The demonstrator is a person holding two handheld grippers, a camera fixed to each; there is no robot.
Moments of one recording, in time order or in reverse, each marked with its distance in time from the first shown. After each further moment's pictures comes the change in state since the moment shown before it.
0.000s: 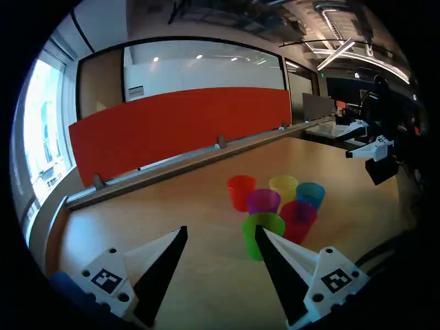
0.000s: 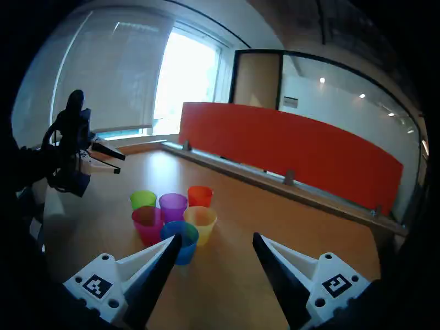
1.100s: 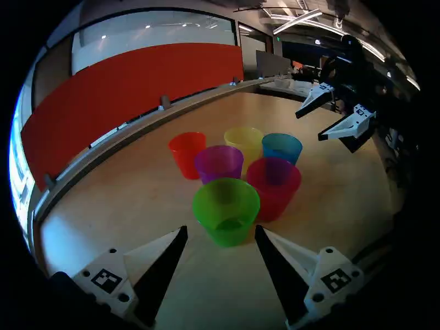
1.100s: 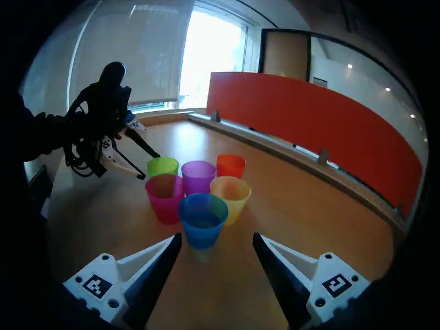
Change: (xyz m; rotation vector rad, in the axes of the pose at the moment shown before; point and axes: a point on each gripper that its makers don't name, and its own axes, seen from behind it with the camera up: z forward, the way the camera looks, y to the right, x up) left arm -0.063 0.058 0.055 -0.295 -0.227 0.136; right arm -0.056 -0.031 0.038 0.157 -0.146 -0.041
